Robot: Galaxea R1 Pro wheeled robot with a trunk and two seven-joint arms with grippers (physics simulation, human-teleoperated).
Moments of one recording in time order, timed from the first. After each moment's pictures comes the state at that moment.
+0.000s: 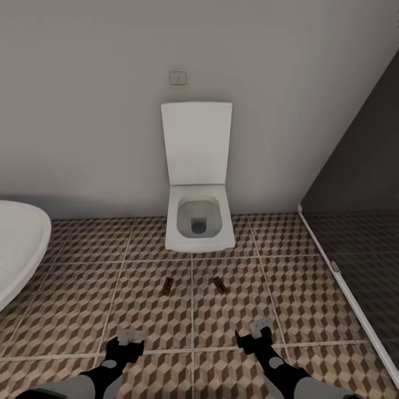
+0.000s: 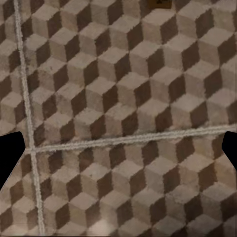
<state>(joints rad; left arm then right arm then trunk) -0.67 0.00 -0.19 0.07 0.04 -0.30 0.12 -0.63 0.04 0.50 -0.05 -0.18 -0.38 -0.08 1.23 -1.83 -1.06</state>
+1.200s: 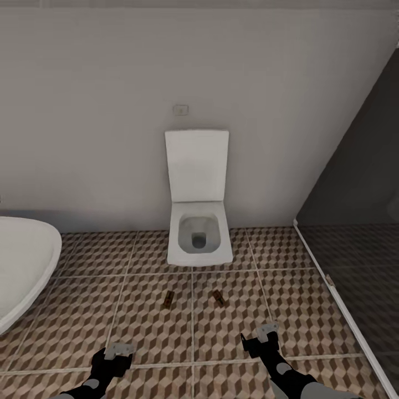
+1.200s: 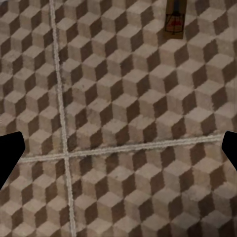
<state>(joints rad) -0.61 0.07 -0.19 0.08 0.04 -0.40 0.08 -0.62 0.02 0.50 -0.02 -0.24 -0.44 -0.06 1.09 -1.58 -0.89</state>
